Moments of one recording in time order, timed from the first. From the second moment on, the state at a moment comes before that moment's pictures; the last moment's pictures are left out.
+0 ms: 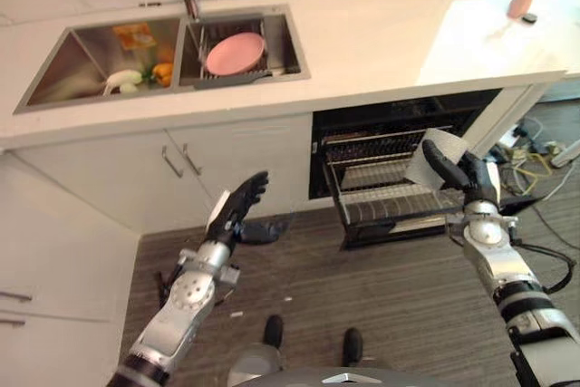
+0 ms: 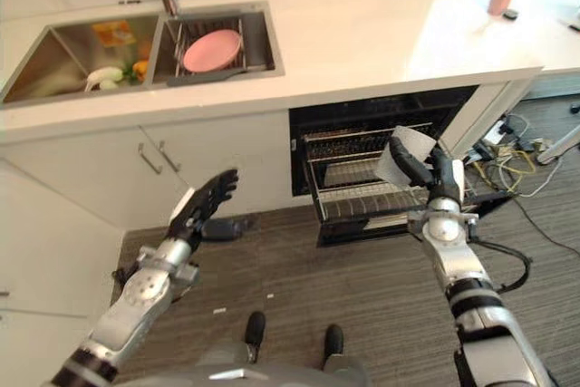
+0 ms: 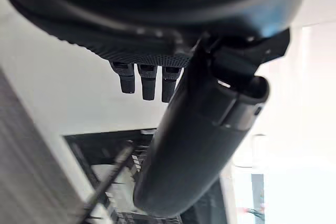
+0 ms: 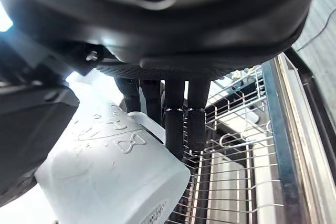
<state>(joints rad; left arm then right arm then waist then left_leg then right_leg) 0.12 0.48 -0.33 0.06 -0.24 -0.07 0.18 -0.37 -0.59 0.16 0.63 0.27 0.00 -0.35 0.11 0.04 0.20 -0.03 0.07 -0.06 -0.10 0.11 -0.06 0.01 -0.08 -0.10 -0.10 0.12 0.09</state>
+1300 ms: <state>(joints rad) 0.03 0.25 -0.23 0.93 -0.17 -0.07 0.20 -0.71 -0.47 0.30 0.97 0.17 0.04 -0.22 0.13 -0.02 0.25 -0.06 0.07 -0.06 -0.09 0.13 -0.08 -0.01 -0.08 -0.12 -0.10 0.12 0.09</state>
